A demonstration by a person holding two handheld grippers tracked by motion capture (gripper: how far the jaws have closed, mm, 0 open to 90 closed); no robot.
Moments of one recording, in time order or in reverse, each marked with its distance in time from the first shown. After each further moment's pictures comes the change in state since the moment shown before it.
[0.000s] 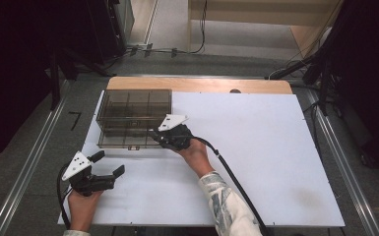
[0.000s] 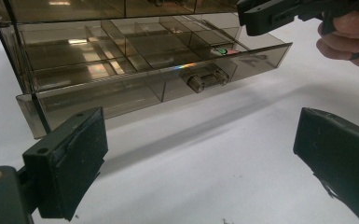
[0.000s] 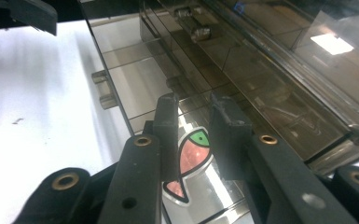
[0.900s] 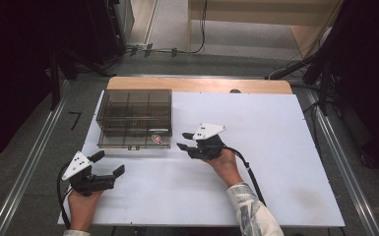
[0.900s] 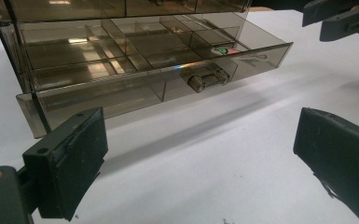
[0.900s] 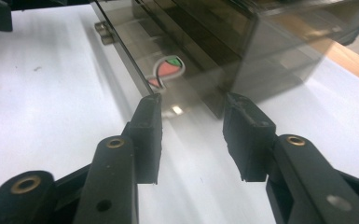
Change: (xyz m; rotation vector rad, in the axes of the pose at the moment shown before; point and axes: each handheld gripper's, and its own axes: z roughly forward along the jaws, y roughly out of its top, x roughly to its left) left arm 0.000 0.000 0.000 0.003 -0.002 0.000; right arm -0.016 -0.058 -0.070 -0.037 -0.022 0.040
